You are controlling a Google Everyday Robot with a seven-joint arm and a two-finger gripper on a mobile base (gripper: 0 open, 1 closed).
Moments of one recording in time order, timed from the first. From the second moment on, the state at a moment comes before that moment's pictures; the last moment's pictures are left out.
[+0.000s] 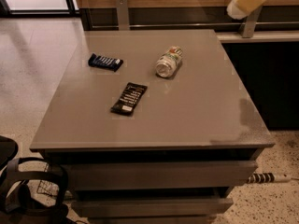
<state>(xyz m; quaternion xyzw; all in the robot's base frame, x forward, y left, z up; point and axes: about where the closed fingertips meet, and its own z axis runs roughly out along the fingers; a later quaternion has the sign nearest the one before) 0.510 -0.173 1.153 -0.50 0.75 -0.13 0.41</state>
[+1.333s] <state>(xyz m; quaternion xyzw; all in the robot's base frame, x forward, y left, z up) 0.615 -0.113 1.100 -0.33 0.84 -0.04 0.43</state>
